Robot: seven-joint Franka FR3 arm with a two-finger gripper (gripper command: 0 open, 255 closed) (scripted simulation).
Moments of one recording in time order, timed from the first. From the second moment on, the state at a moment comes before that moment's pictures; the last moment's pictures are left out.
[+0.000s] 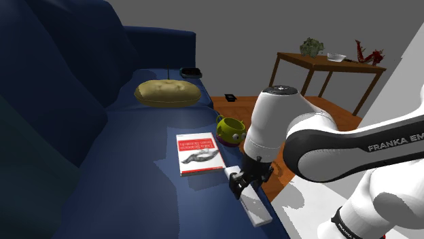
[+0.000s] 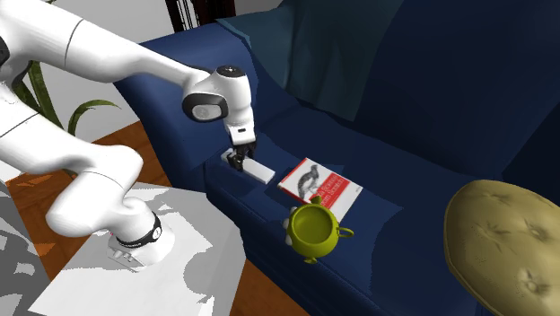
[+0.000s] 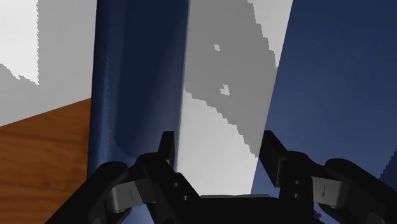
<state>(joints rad) 0.10 -0.51 0.64 -2.67 0.40 2.22 0.73</state>
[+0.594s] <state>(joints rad) 0.11 -0.59 0.59 -2.60 0.38 2.07 0.73</state>
